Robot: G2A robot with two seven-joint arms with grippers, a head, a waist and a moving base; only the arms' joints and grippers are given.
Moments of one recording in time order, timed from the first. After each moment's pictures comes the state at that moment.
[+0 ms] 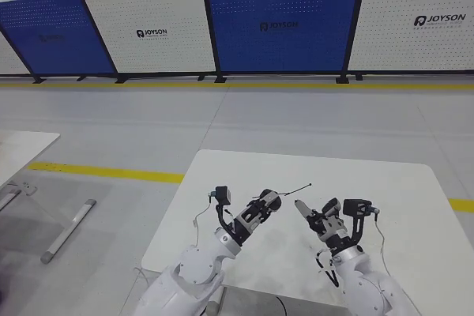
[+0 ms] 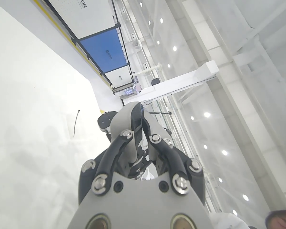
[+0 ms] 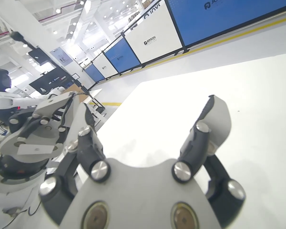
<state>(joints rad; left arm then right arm) 1.54 -1.21 -1.14 -1.80 -0.22 -0.22 -0.14 -1.52 -1.35 1.17 -1.76 -0.83 -0.06 0.12</state>
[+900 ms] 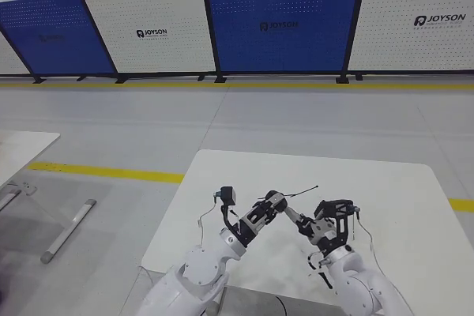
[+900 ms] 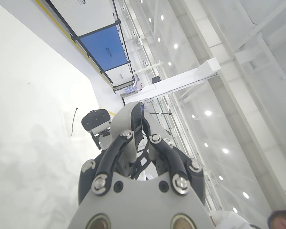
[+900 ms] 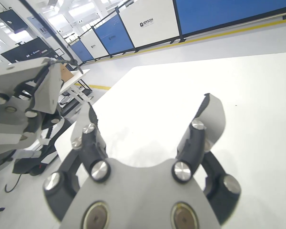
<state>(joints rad) 1.52 -1.22 -1.11 -1.81 -0.19 -0.20 -0.12 -1.49 -1.35 1.13 -1.74 -0.94 -0.07 0.19</state>
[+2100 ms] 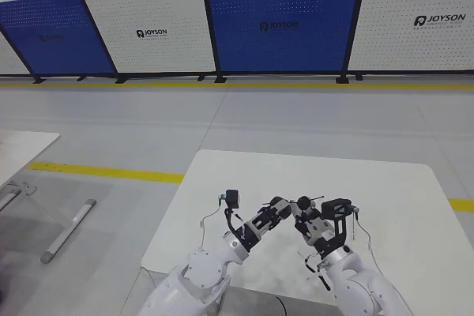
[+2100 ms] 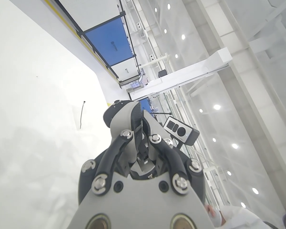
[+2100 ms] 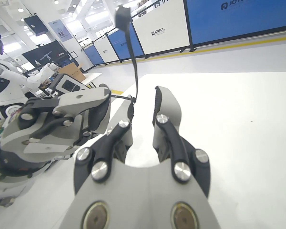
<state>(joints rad) 1.52 -1.22 -1.09 -1.80 -0.13 -0.19 -0.14 -1.50 -1.34 1.10 -1.79 -0.94 -0.11 0.17</state>
